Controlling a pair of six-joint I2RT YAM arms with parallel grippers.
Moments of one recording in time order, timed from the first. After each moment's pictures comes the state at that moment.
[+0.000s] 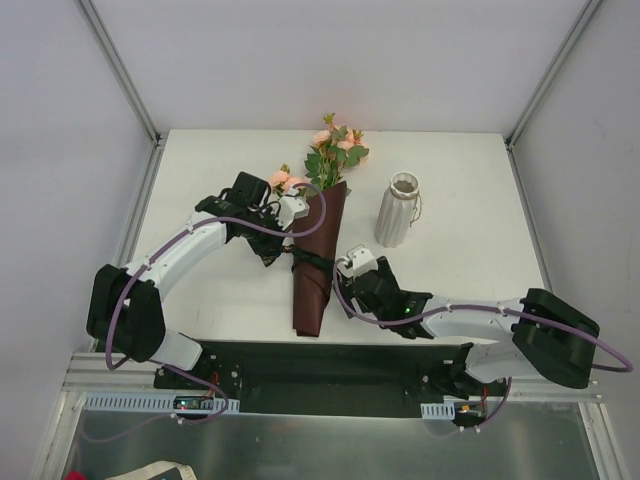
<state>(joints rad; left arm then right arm) -0.43 1.45 1.10 -0.73 0.43 0.42 1.10 1.30 0.51 0.06 0.53 0.27</state>
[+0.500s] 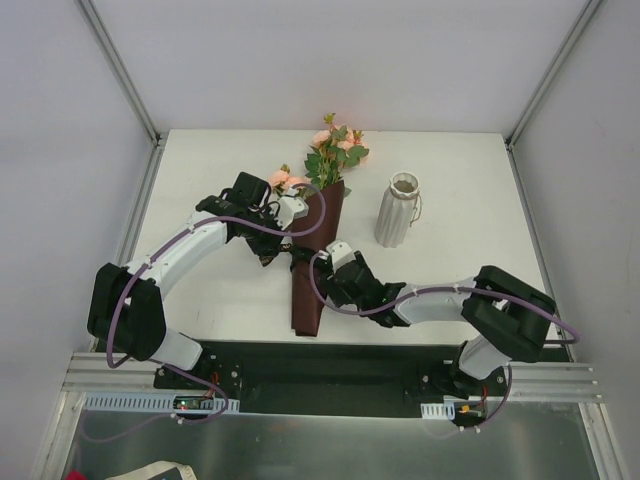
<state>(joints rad) -0.43 1.45 1.10 -0.73 0.40 0.42 1.07 1.56 0.60 0.23 0.44 0.17</state>
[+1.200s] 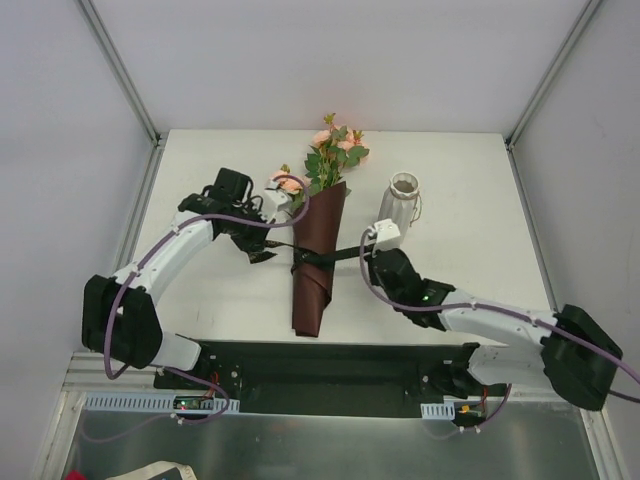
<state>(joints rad) -0.37 1.42 1.10 -0.78 0.37 0.41 0.98 1.24 0.53 0.14 0.54 0.22</state>
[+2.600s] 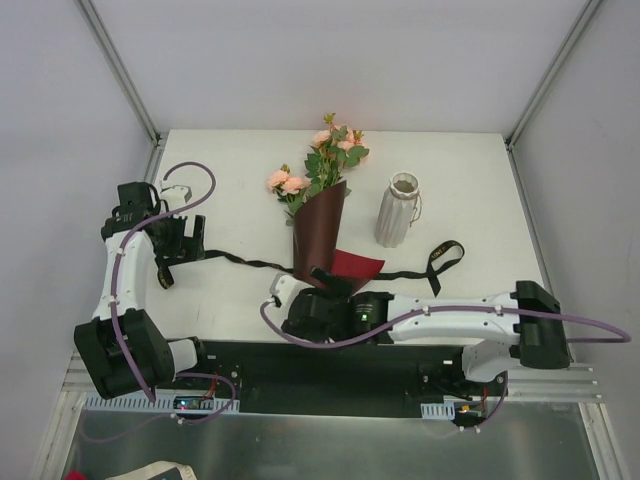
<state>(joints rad) 0.30 1.23 0.99 -0.83 0.31 0.37 1.46 1.44 1.10 -0.61 0.59 0.05</state>
